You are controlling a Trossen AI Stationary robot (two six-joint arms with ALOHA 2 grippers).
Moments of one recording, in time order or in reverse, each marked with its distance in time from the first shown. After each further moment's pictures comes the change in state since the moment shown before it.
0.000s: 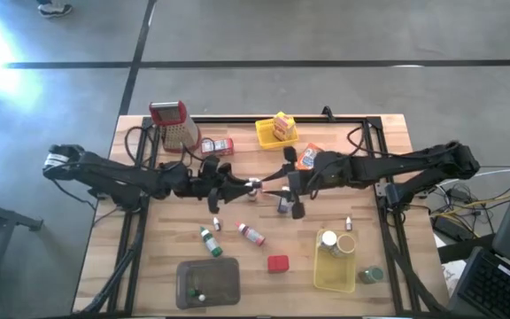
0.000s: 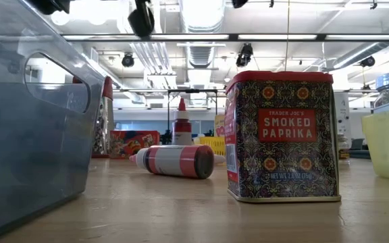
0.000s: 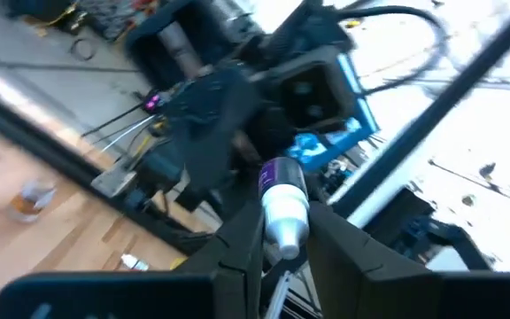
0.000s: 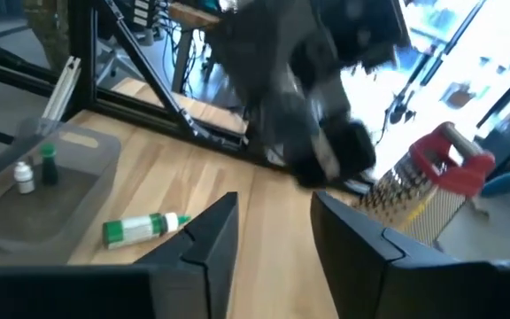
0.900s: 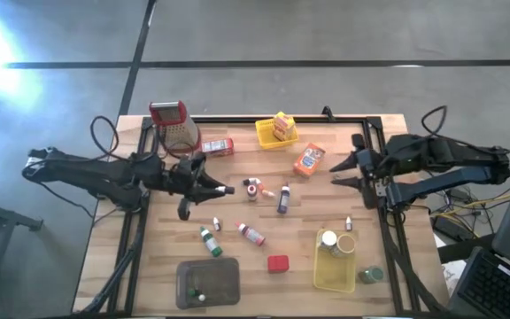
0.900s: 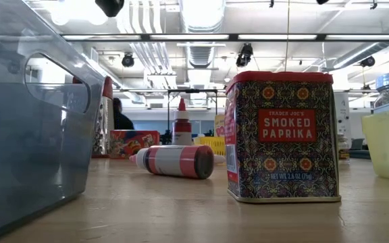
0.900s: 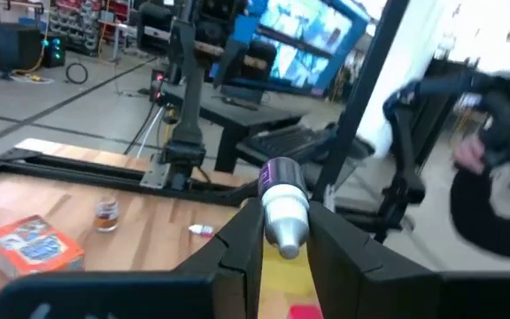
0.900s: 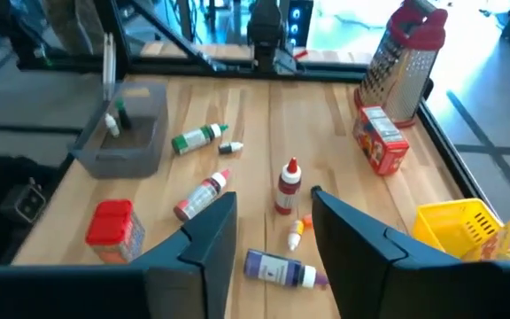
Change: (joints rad) left arm 0.000 -0.346 0.019 -0.544 0.104 0.450; right arm 0.000 -0.559 -0.001 -0.736 0.000 0.297
